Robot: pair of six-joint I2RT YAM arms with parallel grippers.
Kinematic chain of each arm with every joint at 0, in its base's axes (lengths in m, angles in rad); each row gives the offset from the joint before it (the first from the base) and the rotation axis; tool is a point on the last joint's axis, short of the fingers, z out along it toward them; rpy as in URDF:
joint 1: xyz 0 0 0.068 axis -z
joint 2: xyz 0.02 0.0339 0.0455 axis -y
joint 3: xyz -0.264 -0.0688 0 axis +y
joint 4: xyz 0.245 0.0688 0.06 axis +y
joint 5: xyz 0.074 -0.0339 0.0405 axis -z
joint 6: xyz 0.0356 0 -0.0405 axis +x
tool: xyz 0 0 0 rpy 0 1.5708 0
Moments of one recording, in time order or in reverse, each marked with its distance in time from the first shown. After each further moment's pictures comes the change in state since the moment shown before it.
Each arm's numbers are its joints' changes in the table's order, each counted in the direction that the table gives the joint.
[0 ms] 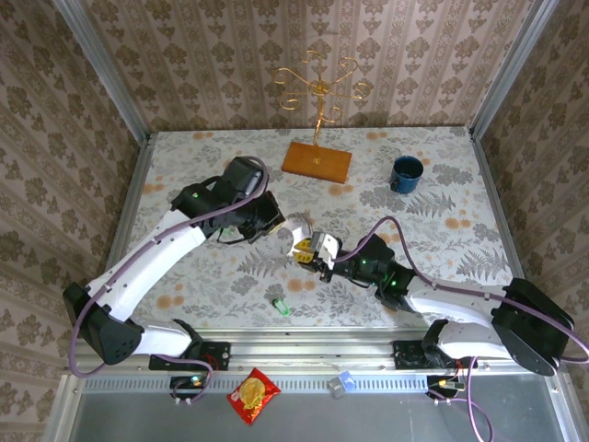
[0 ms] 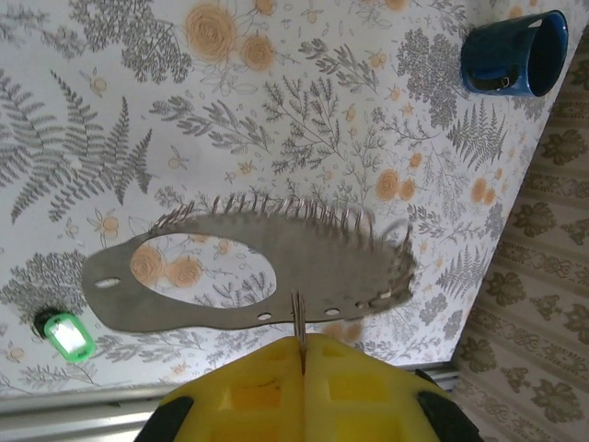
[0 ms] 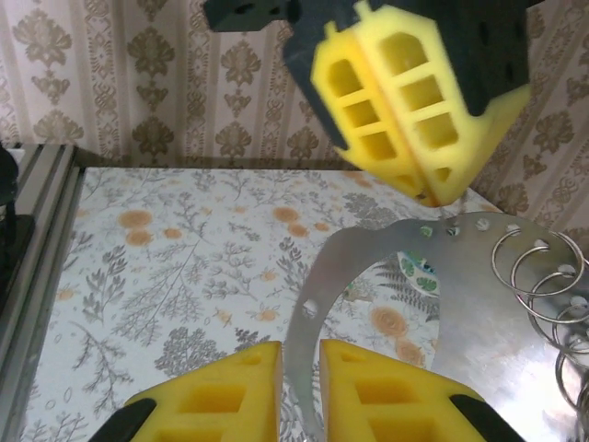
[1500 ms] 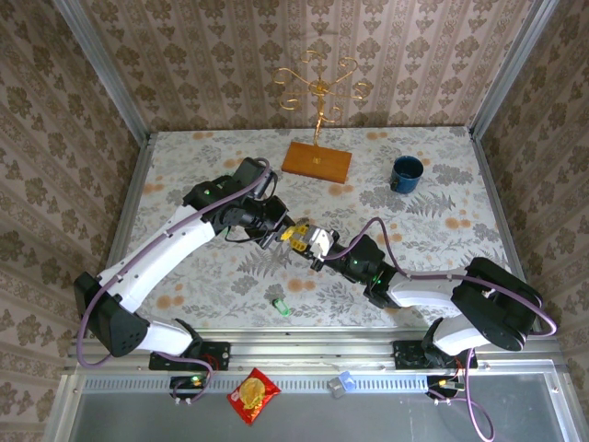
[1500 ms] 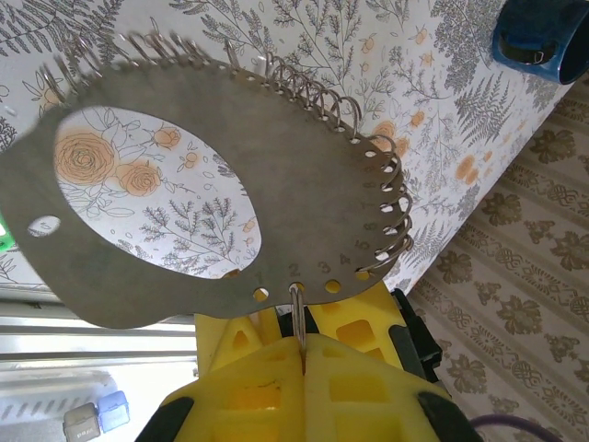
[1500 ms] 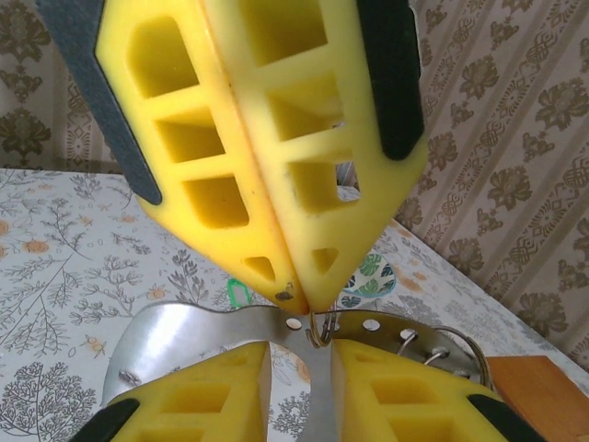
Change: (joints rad) left arm 0.013 -0.055 0.003 -0.013 0.150 -0.243; right arm 0.000 -0.208 -0.001 -0.296 0.186 -0.099
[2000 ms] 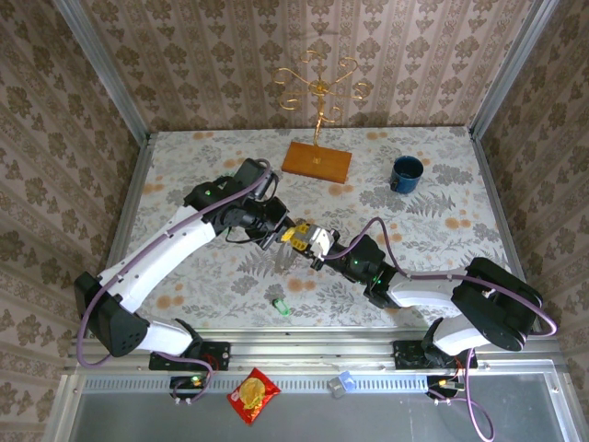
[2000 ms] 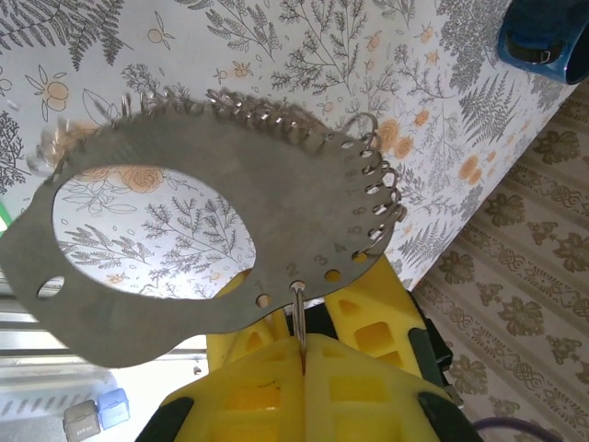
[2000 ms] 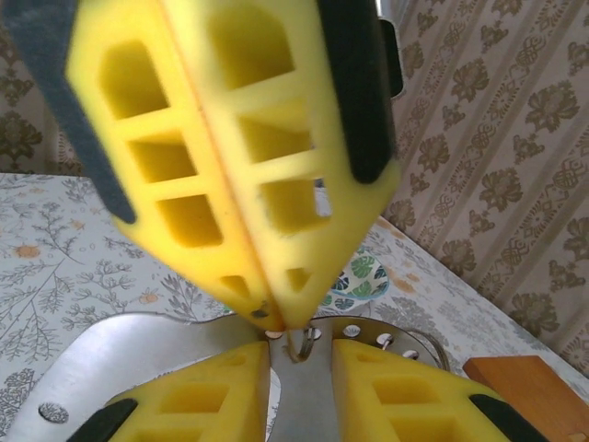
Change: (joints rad) left arm 0.006 0.000 0.007 0.000 0.000 -0.010; right arm 0.000 0.000 0.000 -0.009 0.019 0.000
